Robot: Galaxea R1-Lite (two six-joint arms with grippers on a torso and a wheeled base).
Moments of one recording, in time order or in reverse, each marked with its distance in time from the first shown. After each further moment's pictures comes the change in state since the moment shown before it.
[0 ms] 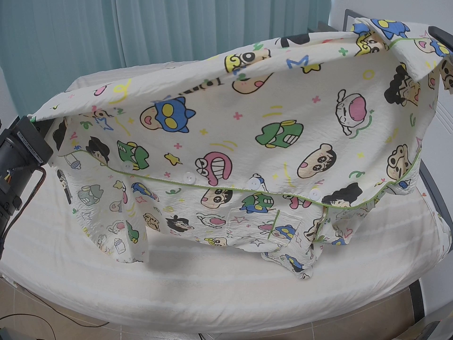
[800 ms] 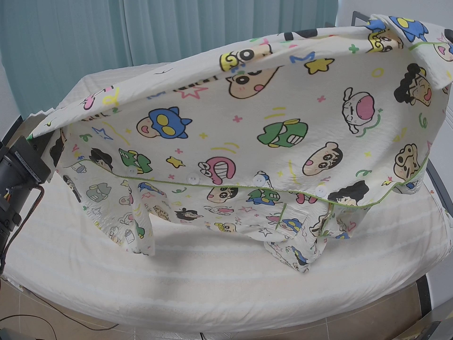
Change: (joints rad) left arm -0.005 -0.039 0.070 -0.002 0.021 -0.001; right arm 0.004 -0.072 0.036 0.001 0.006 -0.004
